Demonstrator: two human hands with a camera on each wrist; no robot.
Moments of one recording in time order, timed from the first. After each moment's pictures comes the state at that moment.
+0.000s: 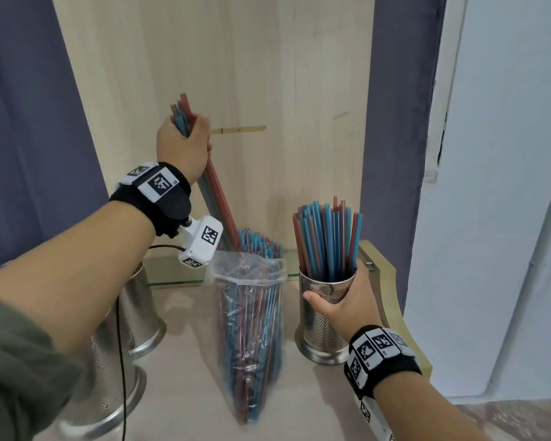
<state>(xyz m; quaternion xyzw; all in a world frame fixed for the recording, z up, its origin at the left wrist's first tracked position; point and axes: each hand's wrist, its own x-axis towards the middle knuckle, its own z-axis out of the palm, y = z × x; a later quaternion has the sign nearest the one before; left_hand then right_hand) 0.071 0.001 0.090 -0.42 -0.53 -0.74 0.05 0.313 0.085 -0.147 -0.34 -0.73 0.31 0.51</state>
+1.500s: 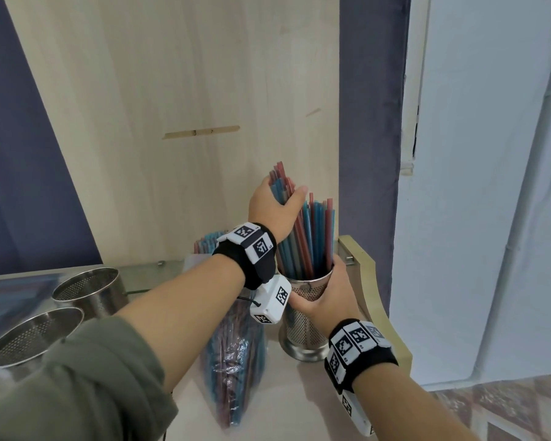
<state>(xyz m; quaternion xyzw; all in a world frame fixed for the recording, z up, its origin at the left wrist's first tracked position) 0.192 0.070 -0.006 -0.55 -0.58 -0.60 0.00 0.311 0.087 -0.151 -0.33 -0.71 0.33 0.51</state>
